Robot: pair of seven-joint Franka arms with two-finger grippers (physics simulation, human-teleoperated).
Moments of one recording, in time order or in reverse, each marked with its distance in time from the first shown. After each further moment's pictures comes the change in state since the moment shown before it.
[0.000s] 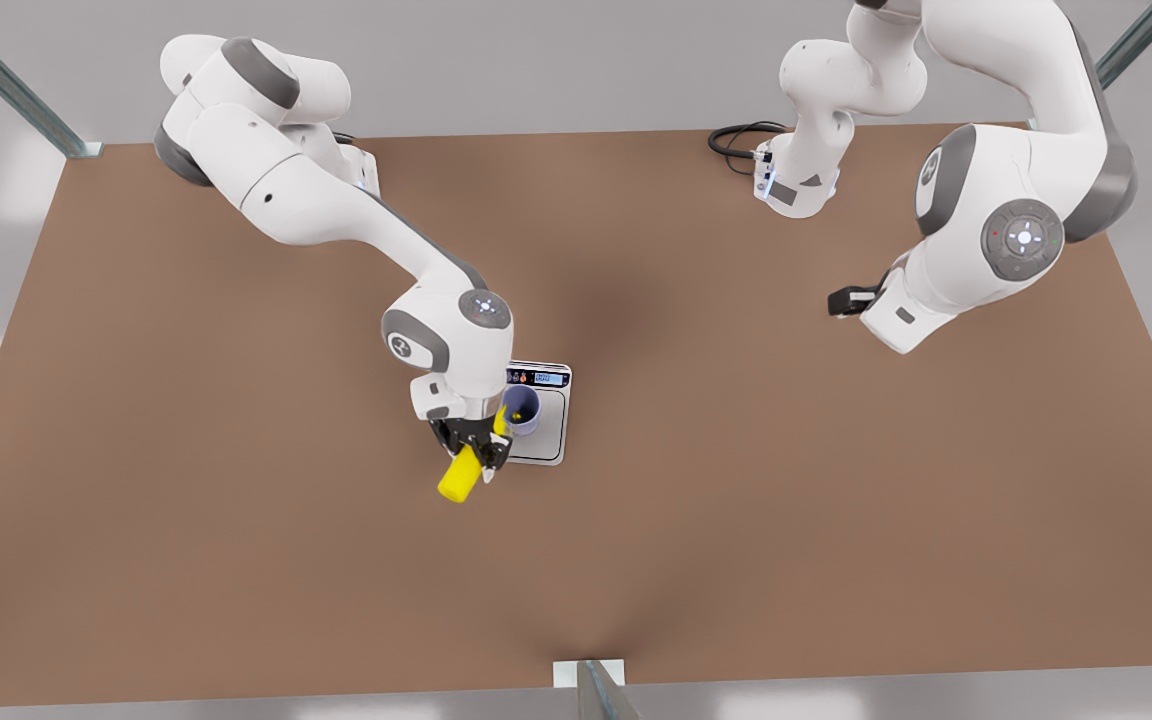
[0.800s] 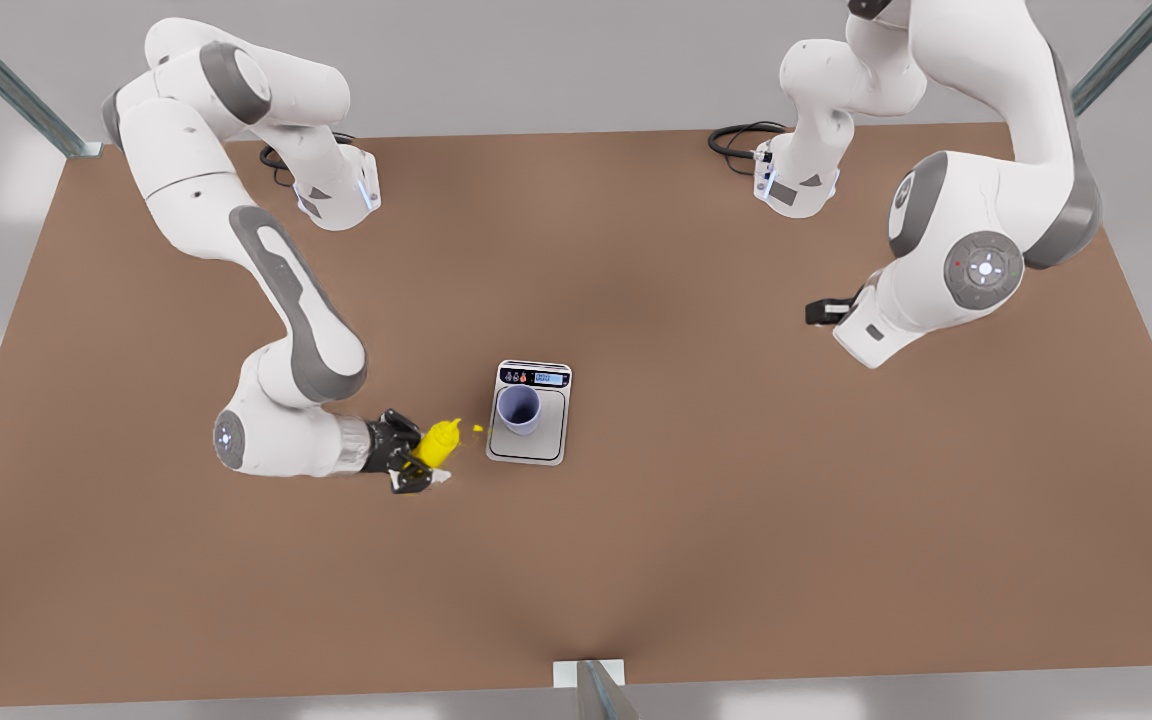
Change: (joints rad) left arm -0.015 0.048 -0.021 0.002 -0.022 0.007 -0.004; right arm -0.117 -0.080 -0.300 0.008 1.521 -0.046 -0.440
